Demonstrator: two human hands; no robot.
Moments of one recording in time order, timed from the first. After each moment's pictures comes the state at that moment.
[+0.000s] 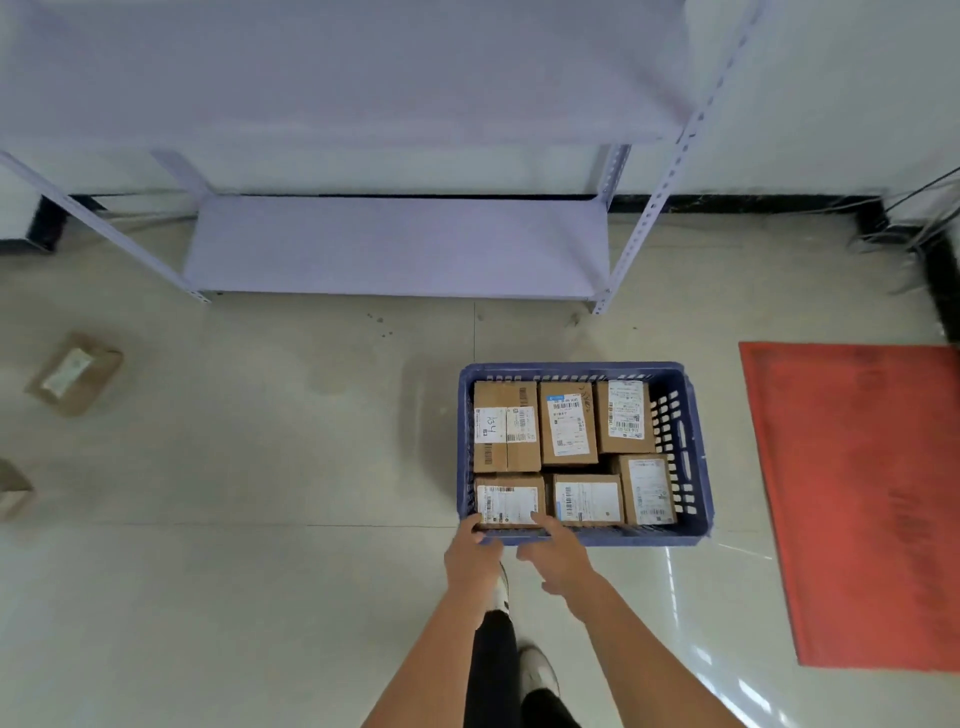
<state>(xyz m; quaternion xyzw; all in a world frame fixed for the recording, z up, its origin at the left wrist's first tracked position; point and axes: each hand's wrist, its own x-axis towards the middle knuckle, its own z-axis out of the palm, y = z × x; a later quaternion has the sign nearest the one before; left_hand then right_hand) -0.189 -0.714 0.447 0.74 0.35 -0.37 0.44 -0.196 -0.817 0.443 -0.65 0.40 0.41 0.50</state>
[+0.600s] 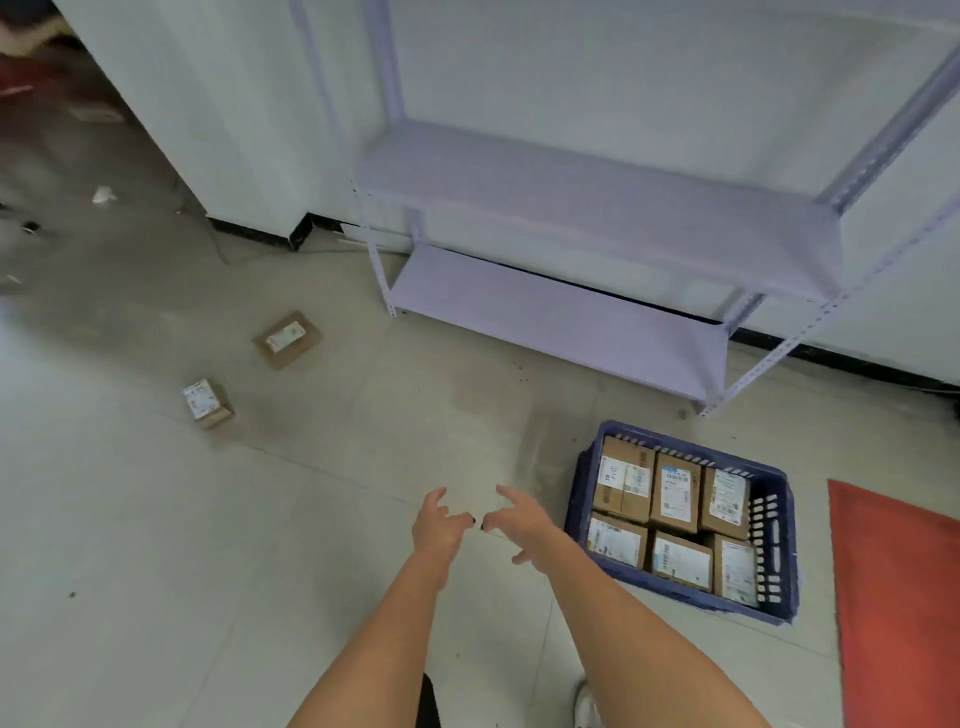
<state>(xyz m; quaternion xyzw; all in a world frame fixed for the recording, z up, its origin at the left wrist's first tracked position) -0.256 -0.417 0.627 0.63 0.44 -0.22 0.60 -0.220 -0.530 0.634 -0.71 0.22 0.46 0.48</state>
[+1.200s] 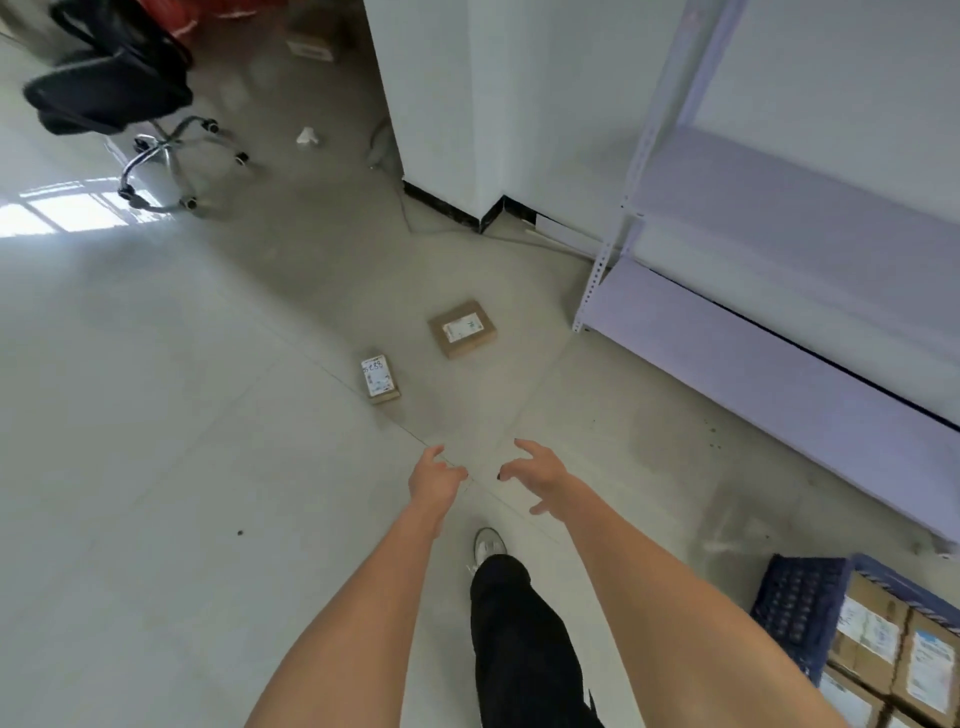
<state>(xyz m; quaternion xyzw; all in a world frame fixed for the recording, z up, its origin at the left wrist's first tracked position) -0.182 0.030 0.595 0.60 0.52 -0.11 0.59 -0.103 -0.090 0.612 -0.73 0.10 0.52 0.43</state>
